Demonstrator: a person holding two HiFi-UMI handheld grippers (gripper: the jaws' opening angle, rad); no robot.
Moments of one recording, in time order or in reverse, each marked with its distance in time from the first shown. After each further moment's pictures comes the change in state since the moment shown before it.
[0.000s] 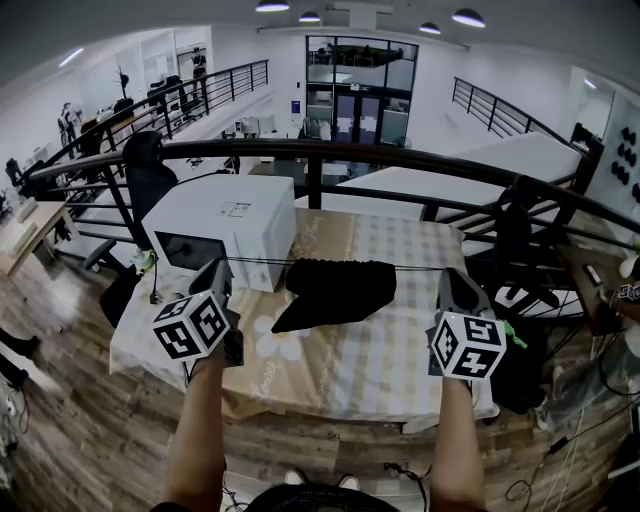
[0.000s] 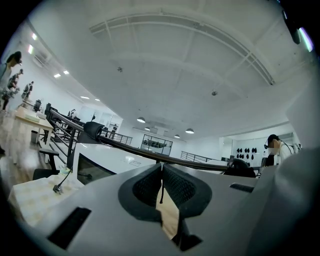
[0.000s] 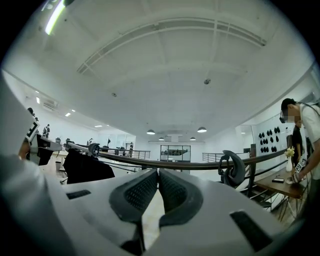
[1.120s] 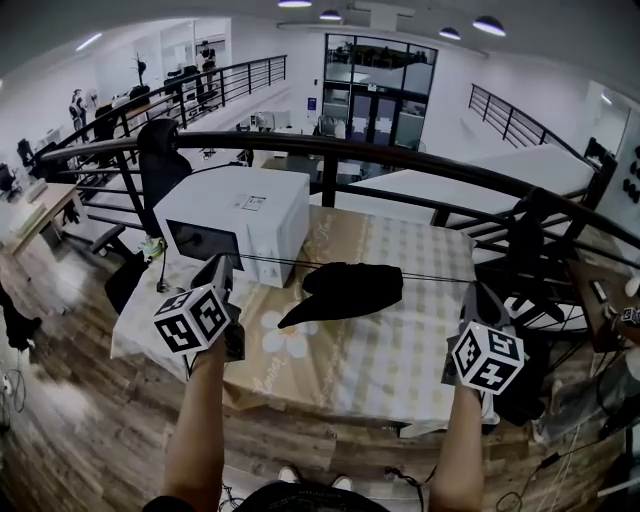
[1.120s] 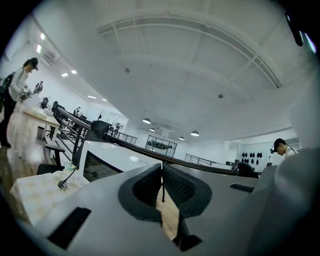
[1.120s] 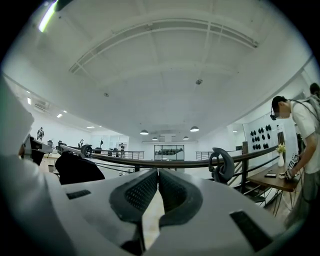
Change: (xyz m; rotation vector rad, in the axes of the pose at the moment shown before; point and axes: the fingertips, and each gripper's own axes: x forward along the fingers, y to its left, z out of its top) left arm -0.009 0.023 0.000 -0.049 -0.018 0.049; right arm -0.013 -0.032 -0.006 0.043 0.001 -0.078
